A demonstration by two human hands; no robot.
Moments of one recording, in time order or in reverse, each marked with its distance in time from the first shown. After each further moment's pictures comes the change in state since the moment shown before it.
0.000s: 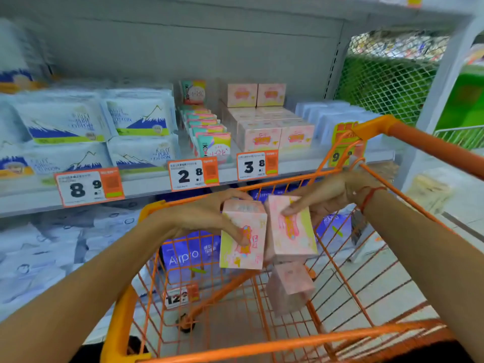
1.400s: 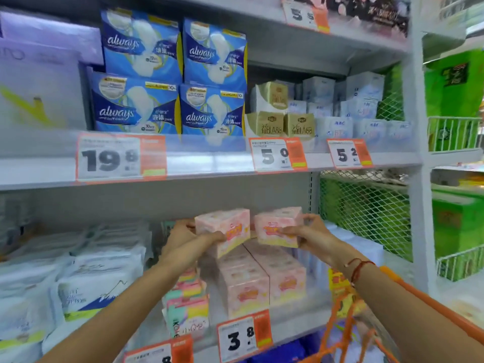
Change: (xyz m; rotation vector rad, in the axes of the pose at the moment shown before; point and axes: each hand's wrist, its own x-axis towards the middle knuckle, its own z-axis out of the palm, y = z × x) left_hand 0.108 0.133 -0.117 -0.065 0.808 0.320; right_hand -0.011 -0.136 -0.133 0.503 0.936 -0.582
